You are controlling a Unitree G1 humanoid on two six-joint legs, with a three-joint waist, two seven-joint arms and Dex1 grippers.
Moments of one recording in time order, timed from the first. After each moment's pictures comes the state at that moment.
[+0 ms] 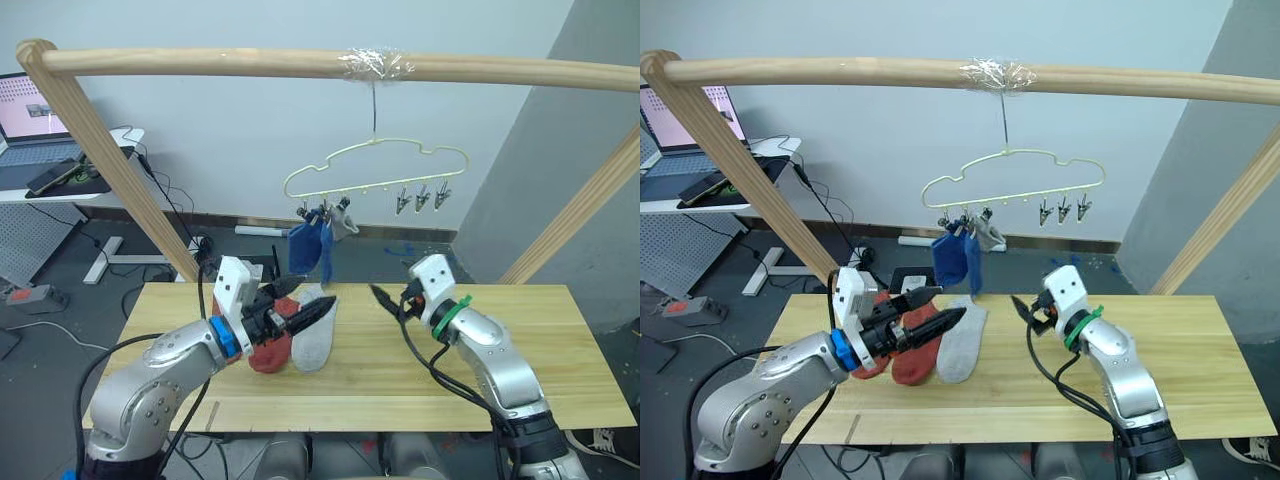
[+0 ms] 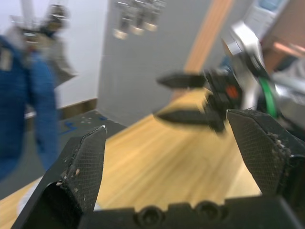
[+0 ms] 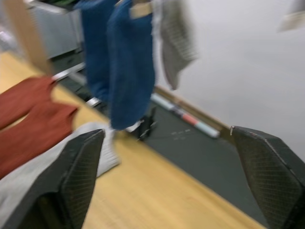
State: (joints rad) left arm 0.01 0.49 0.09 -0.59 -0.80 0.77 -0.57; right arm -0.15 -0.23 0.07 -0.25 0.10 0.42 0.43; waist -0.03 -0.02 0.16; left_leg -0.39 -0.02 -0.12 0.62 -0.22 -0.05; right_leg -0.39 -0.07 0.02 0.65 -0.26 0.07
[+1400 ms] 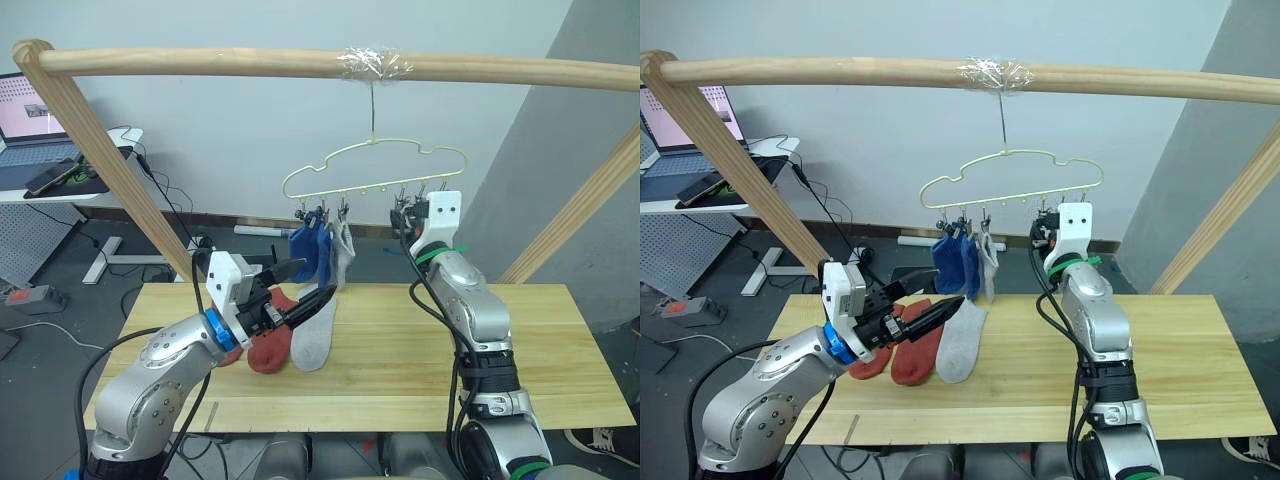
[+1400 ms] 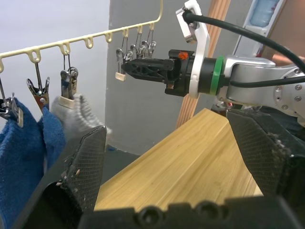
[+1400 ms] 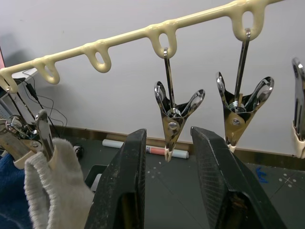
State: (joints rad) left arm -0.02 0.47 0.09 -0.55 -0.77 0.61 -0.59; right arm -0.52 -0.02 -0.06 0.00 0.15 0.51 0.10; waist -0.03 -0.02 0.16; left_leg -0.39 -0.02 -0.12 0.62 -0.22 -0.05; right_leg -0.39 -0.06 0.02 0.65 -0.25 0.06
